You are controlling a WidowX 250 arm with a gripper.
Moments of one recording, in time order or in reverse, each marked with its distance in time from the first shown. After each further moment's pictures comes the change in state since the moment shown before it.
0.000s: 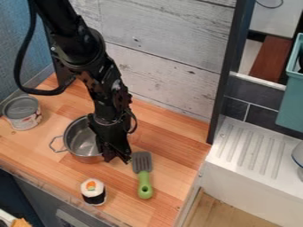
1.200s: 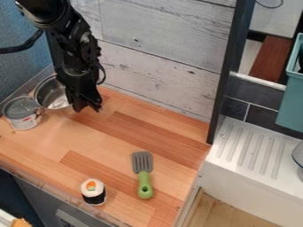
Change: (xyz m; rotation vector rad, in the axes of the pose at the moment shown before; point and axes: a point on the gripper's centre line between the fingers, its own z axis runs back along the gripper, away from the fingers) arm 0.016 0.111 0.032 0.222 -0.053 0.161
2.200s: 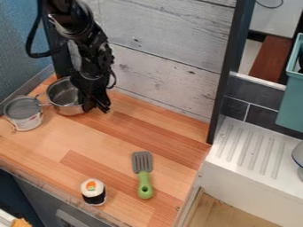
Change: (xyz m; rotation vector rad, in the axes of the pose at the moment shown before) arm 0.029 -0.010 -0.043 -0.006 0.053 -0.091
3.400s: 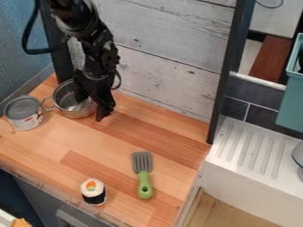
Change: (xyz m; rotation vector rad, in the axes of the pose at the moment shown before) arm -0.010 -0.007 0.035 0.023 -0.030 0.018
